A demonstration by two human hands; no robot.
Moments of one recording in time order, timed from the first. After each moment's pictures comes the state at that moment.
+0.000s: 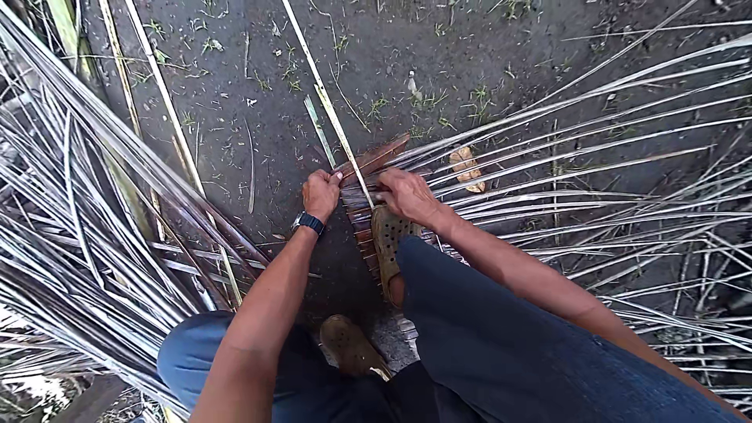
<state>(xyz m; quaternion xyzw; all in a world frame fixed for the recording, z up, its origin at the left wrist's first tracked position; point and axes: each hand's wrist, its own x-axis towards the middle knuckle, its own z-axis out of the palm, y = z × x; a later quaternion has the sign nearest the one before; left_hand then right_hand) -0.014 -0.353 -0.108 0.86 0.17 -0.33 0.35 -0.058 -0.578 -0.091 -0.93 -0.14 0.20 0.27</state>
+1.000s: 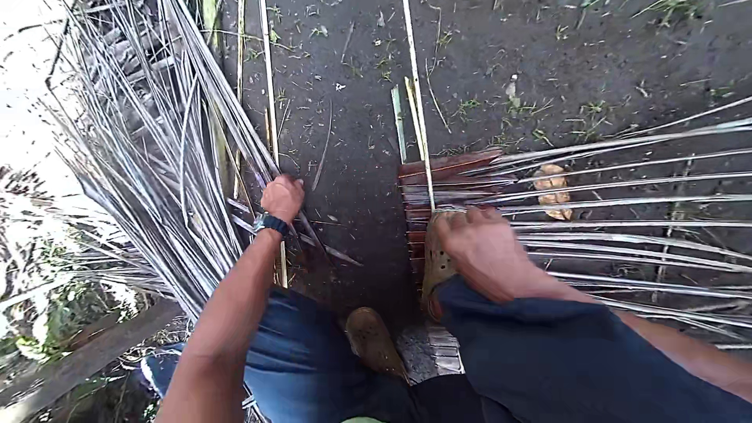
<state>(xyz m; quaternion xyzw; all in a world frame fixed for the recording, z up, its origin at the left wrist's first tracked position) -0.035 -0.167 -0.042 0.91 0.25 -0.31 0.08 -0.109 -0.522 0.047 -0.94 -0.27 0.22 0.05</state>
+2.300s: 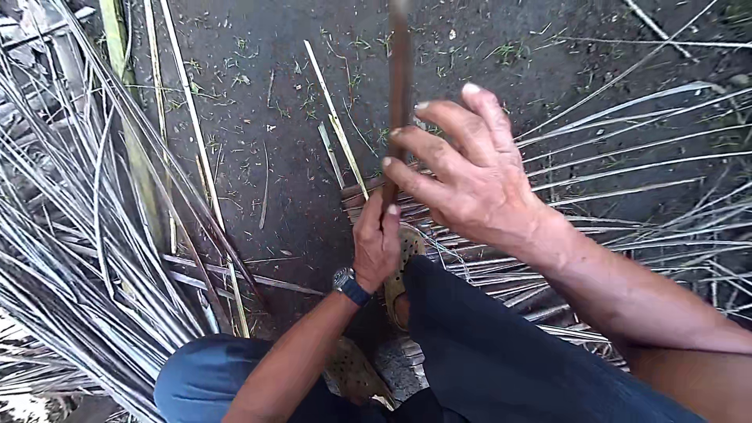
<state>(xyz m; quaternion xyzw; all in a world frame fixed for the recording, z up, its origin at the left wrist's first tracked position) -0.087 -0.416 -0.003 0.77 -0.02 -0.03 0.64 -0.016 -0.576 0.113 -0.90 -0.40 -0.13 0.10</state>
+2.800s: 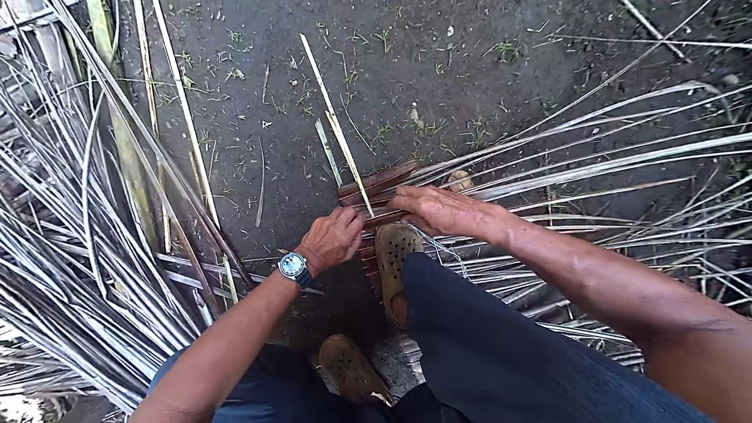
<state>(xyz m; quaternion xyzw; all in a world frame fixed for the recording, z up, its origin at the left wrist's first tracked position) -0.058 -0.324 -0.054 0.88 -0.41 -0.07 0.24 -0.025 -0.607 -0.005 -0.85 -0.37 0.26 0.25</state>
